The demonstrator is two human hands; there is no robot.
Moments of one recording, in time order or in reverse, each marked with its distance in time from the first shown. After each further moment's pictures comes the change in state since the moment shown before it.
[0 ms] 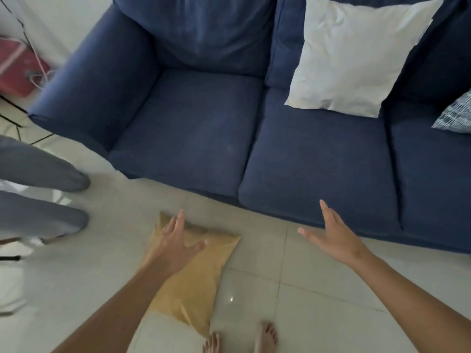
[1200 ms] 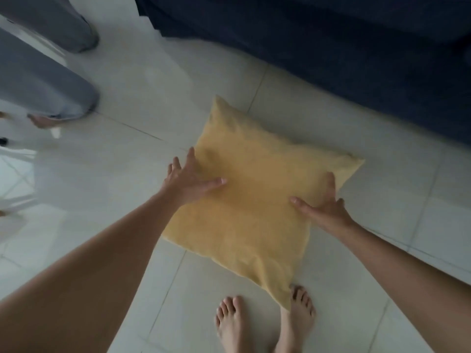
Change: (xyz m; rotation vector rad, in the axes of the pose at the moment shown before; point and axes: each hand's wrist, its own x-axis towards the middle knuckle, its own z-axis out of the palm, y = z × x) left_hand 0.232 -0.422 0.173 0.037 -0.086 -0.303; right_hand 0.199 -0.030 0.541 0.145 -0.212 0.298
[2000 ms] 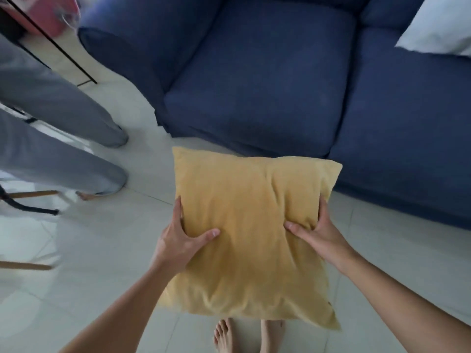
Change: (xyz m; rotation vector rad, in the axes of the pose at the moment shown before) left_hand -0.262 0.101 -0.177 -0.408 0.124 0.139; right_hand -0.255 -0.098 -0.210 0.372 0.002 -0.395
